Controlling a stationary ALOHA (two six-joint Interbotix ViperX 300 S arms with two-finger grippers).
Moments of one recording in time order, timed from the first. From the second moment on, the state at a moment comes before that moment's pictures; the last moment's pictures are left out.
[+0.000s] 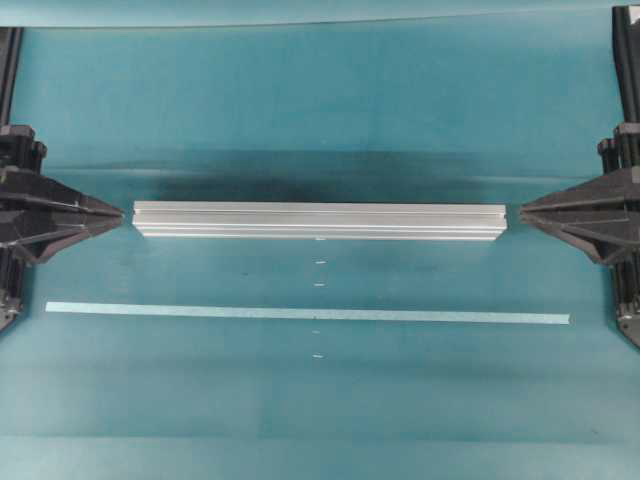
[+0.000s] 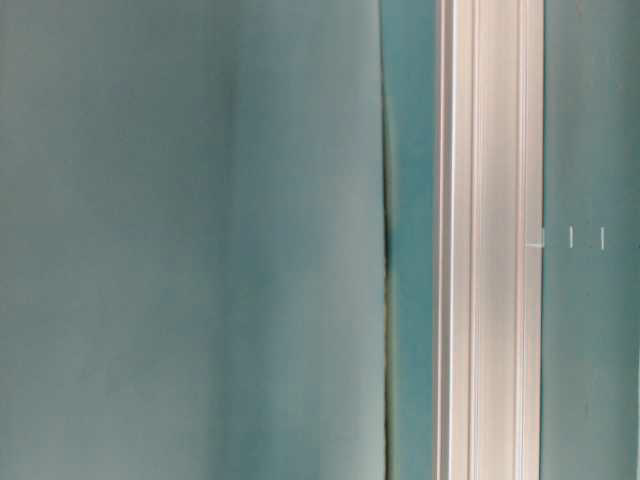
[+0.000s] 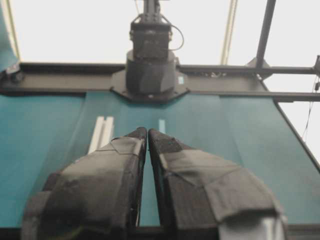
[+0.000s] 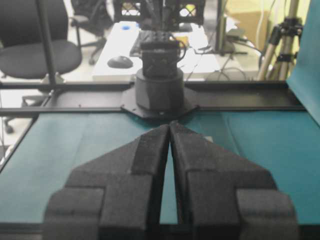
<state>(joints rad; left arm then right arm) 0.00 -0.97 1.17 0.00 -0.29 0.00 0.00 -0.96 1.17 0.00 -0.29 0.00</state>
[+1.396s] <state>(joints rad) 0.20 -0.28 0.50 0.03 0.90 0.19 -0.21 -0.25 0.52 0.01 0.92 -0.12</state>
